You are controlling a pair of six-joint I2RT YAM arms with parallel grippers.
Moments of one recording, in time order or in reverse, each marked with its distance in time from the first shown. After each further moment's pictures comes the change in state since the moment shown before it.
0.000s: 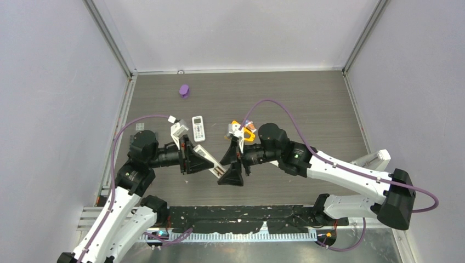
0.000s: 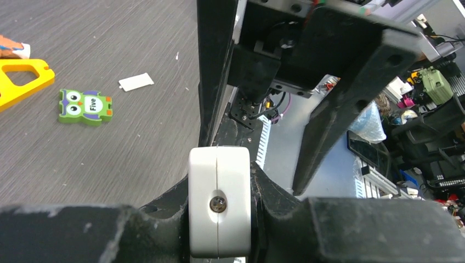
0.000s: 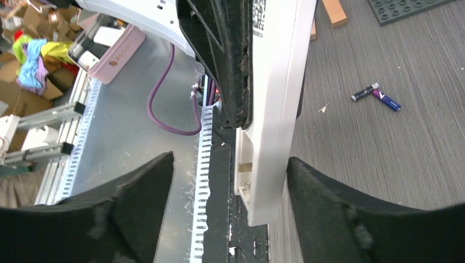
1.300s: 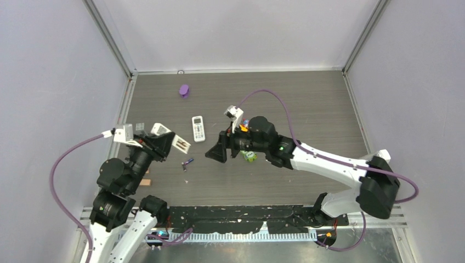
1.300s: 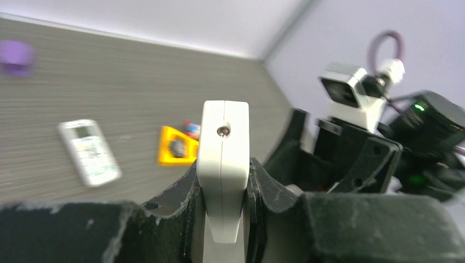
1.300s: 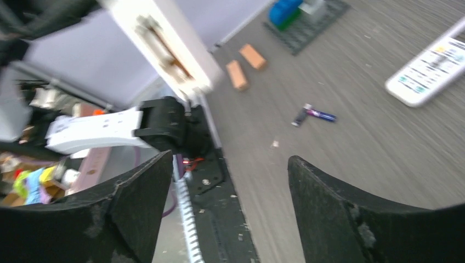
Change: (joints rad) left arm -0.005 -0.261 0.093 -0.116 -0.932 -0.111; right arm -0.058 0.105 -0.018 0.228 0.278 0.304
